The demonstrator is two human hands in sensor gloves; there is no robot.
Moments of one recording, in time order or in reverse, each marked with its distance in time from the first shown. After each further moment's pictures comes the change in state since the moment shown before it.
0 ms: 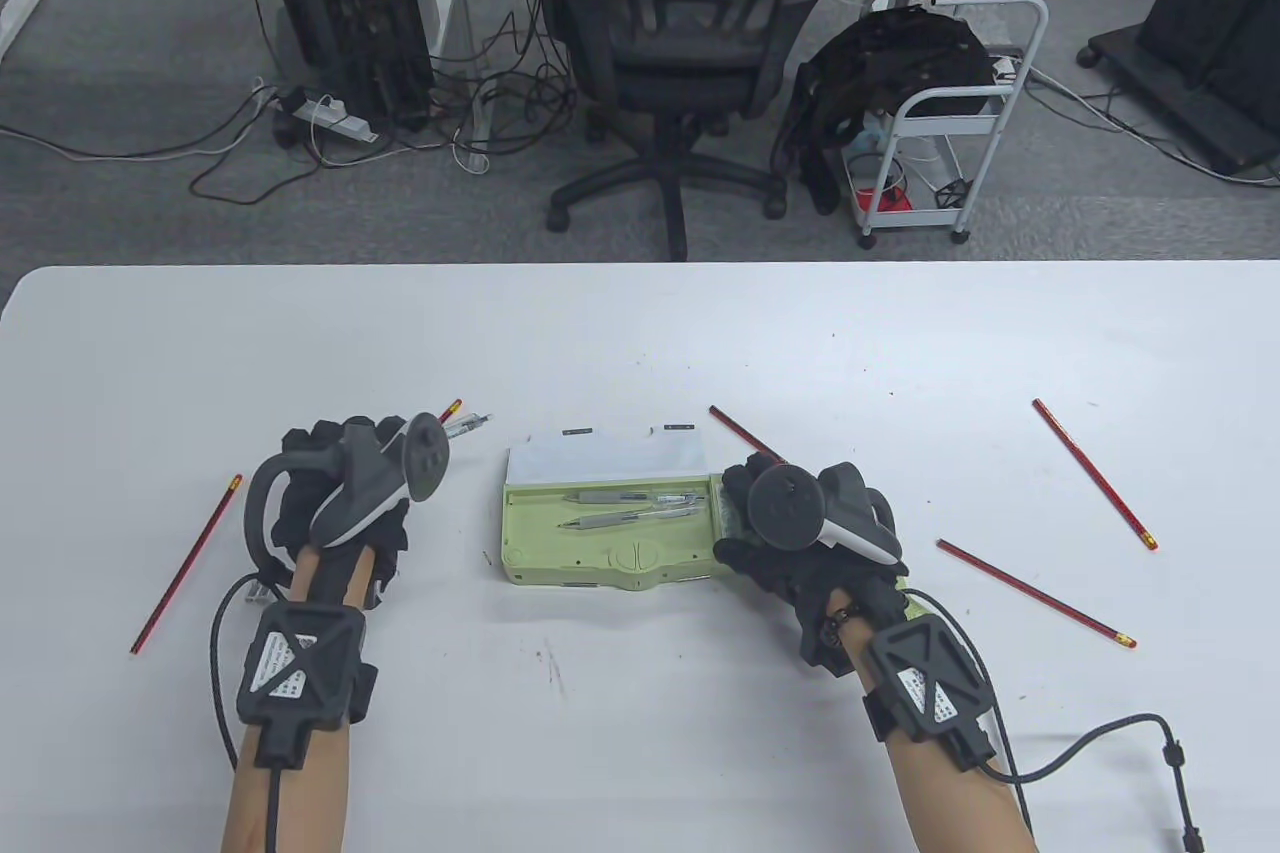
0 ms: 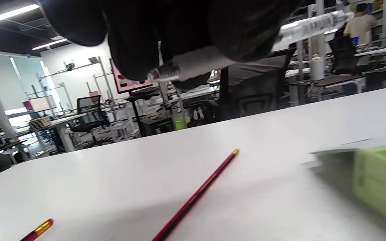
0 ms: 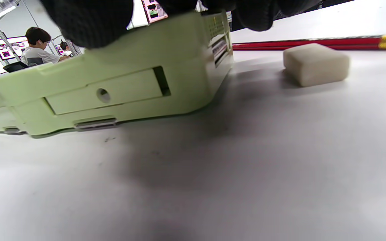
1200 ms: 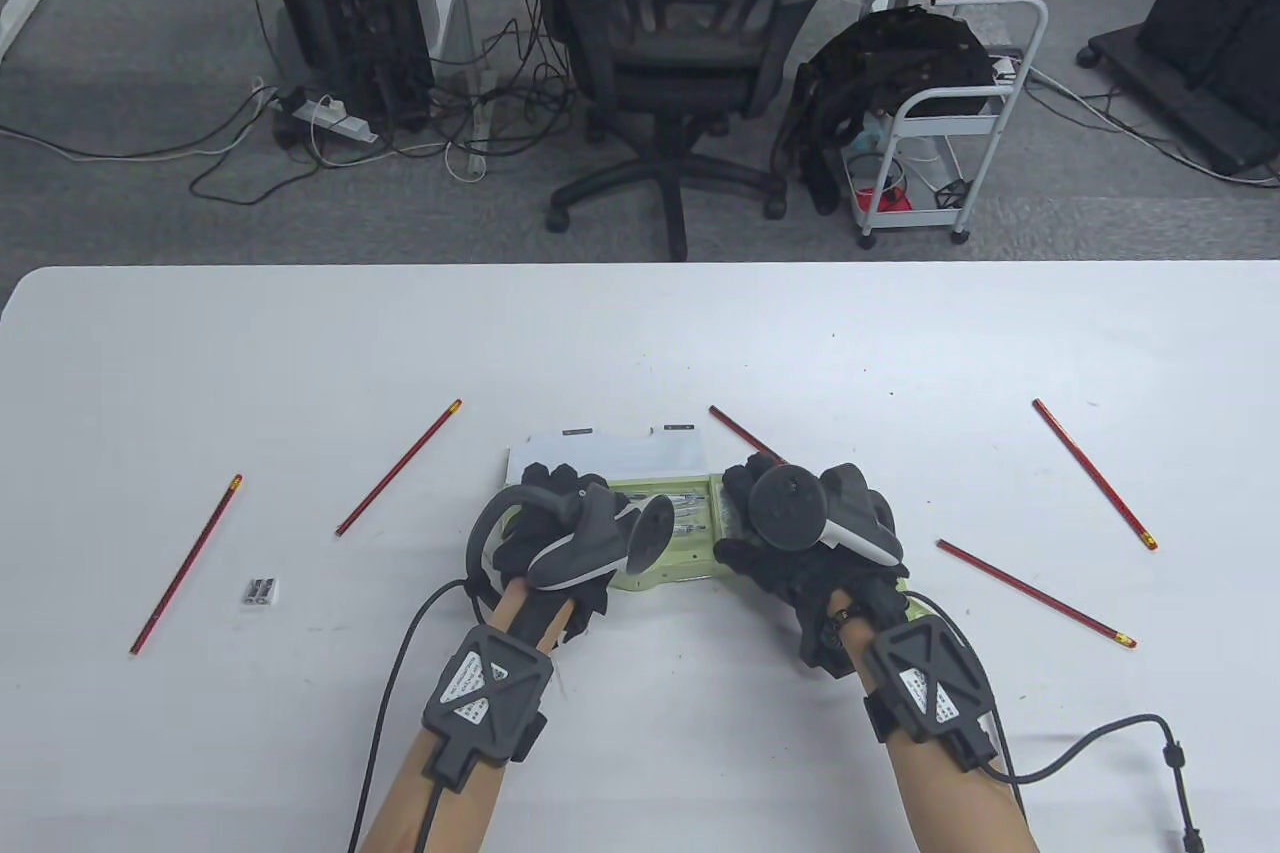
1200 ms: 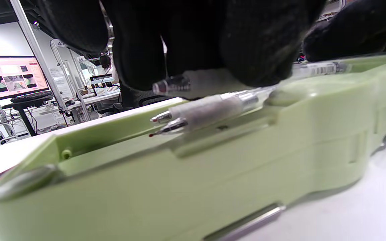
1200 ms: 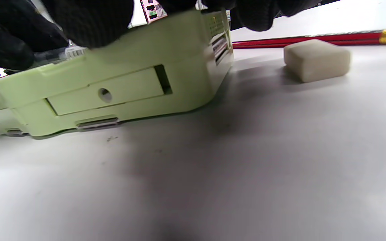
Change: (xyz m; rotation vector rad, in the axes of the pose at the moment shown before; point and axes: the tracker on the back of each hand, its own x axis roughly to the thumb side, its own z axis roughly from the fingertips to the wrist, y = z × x) left_hand 0.164 -0.011 0.017 0.020 -0.356 -0.014; right_hand -0.001 0.000 0.001 -0.001 0.001 -0.018
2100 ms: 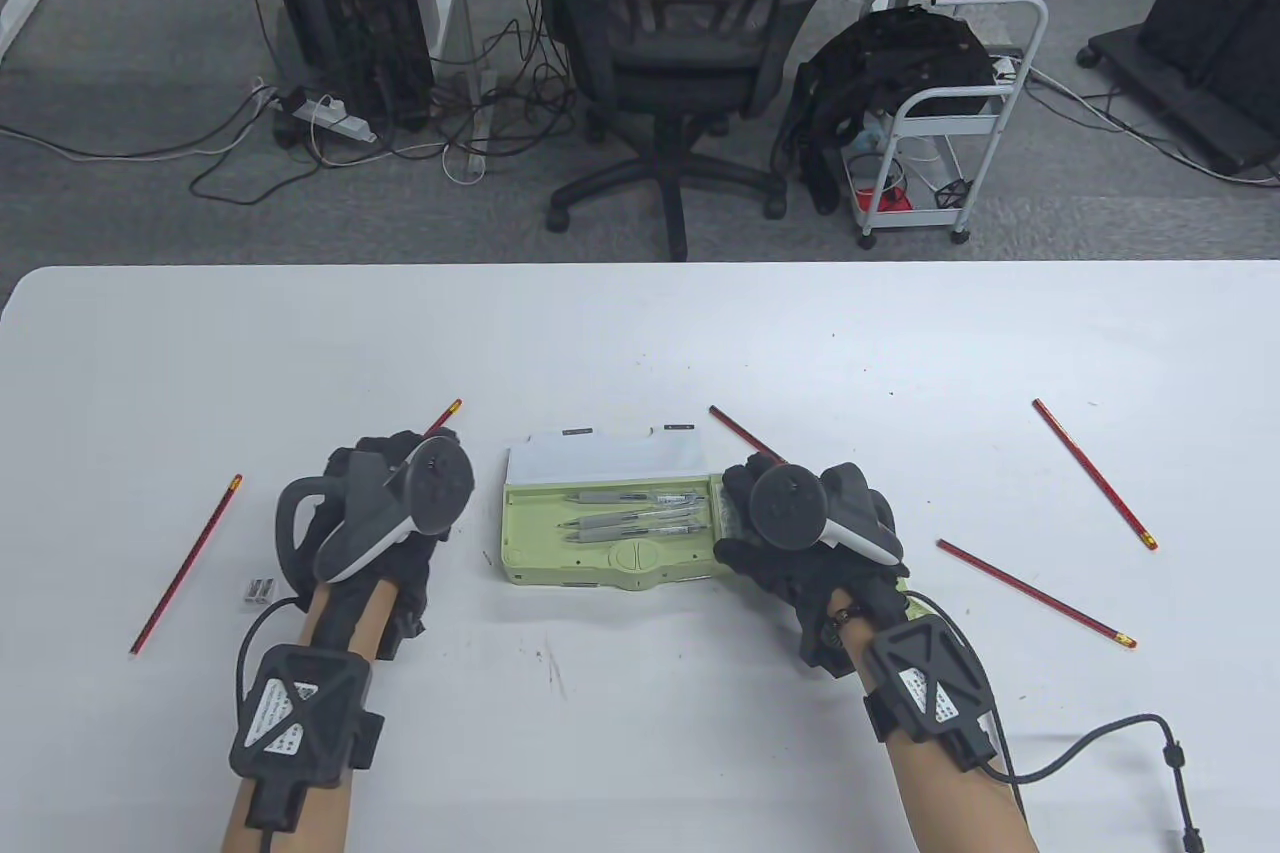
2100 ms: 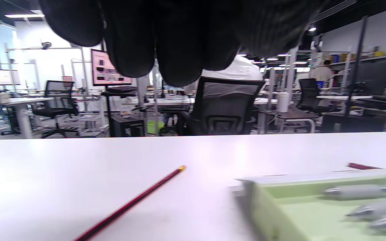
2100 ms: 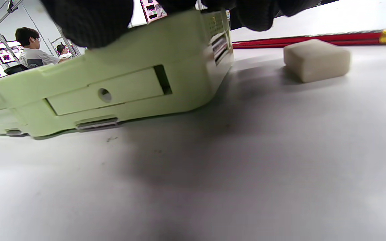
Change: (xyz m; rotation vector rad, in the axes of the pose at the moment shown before) left_hand -0.160 0.031 0.073 0.039 0.312 0.208; right_hand 0.000 0.000 0.000 0.002 0.000 0.000
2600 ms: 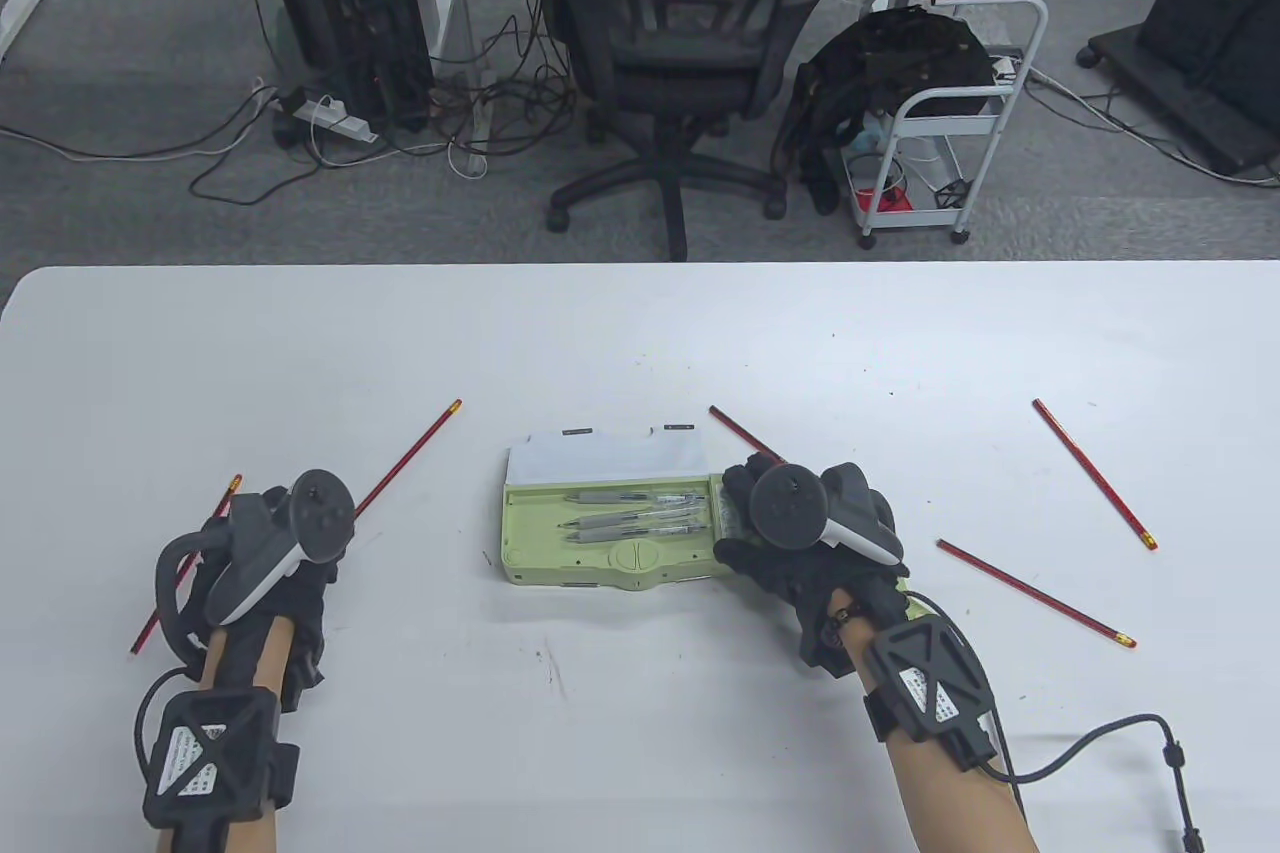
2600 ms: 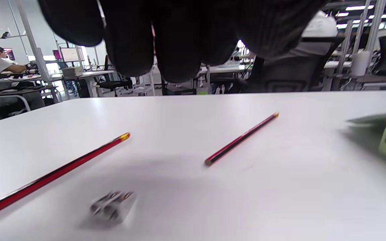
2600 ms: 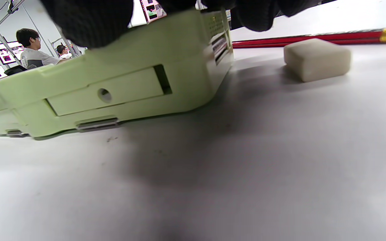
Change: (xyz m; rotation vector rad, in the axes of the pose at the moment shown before) left_hand -0.078 -0.049 0.021 -0.172 0.208 -0.048; right_hand 0.000 0.000 0.000 0.000 0.000 -0.002
